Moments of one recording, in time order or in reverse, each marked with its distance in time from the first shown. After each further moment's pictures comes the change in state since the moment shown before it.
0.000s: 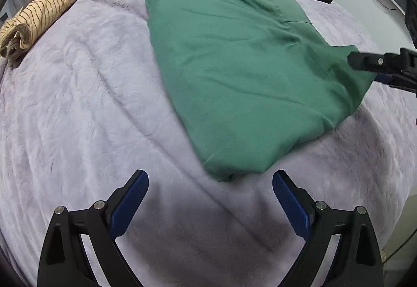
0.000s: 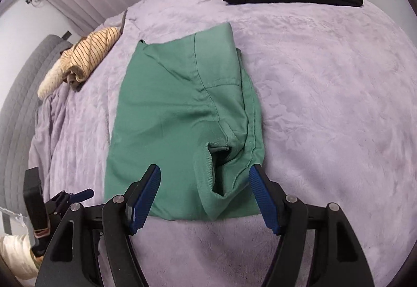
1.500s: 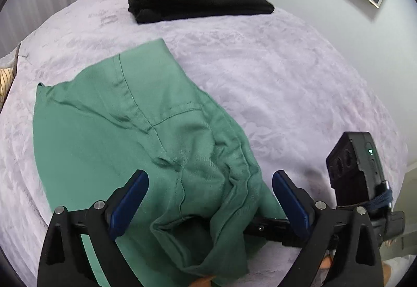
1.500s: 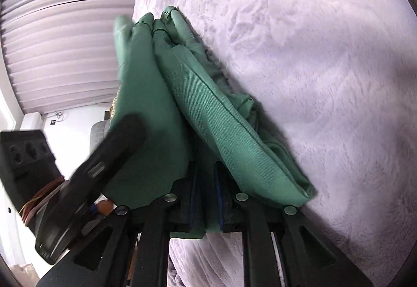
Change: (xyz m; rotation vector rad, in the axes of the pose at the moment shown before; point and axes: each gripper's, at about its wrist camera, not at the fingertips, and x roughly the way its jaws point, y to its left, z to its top) left arm 0.002 -0.119 0.129 0.252 -0.094 -0.191; right arm 0.105 -0.065 -0.042 0.663 0.046 0.564
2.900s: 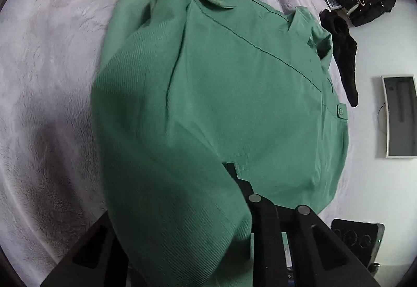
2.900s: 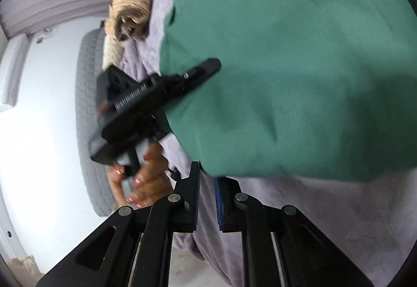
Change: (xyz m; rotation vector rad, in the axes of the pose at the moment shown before) left arm -0.034 0.376 -0.209 -0.814 0.159 -0.220; right arm 0.209 0.145 -0.192 -0.175 0.469 -0.085
